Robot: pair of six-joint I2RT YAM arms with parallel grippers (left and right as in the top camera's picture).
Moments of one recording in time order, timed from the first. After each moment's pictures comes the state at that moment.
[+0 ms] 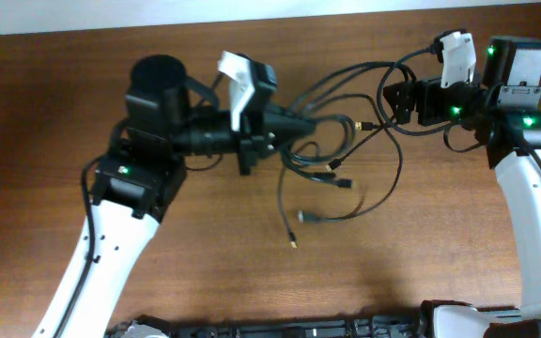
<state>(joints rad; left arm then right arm) -0.36 1.32 1.34 -0.27 1.10 -0.10 -0.11 1.40 1.34 -0.71 -0.43 -0.12</state>
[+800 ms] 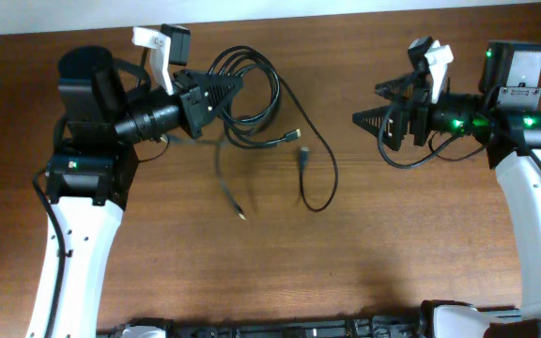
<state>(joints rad) -0.11 1.32 1.34 -0.34 0.95 -0.32 -0.11 1.40 1.34 -0.75 -1.15 -0.31</state>
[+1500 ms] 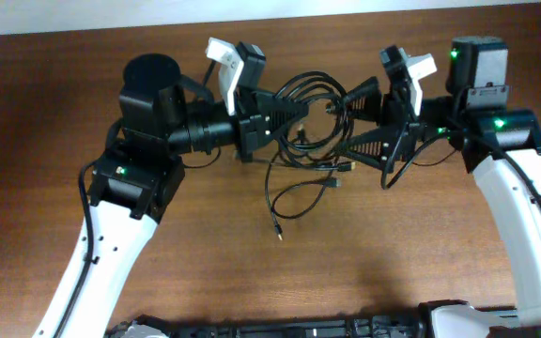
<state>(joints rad) -0.37 1.32 1.34 -0.25 0.96 -0.30 0.04 1.40 1.34 -0.69 -1.52 -0.28</state>
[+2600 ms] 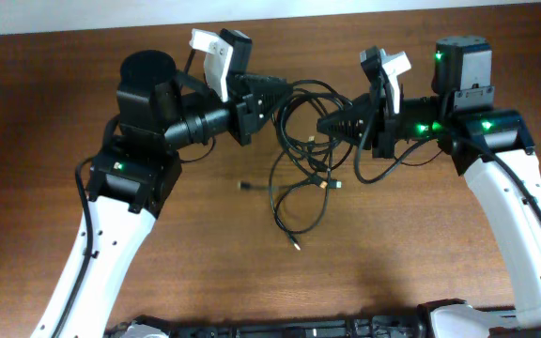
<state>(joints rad) -0.34 1.34 1.34 -0.25 0.77 -0.29 0.10 1.40 1.33 -0.65 -1.30 -0.15</state>
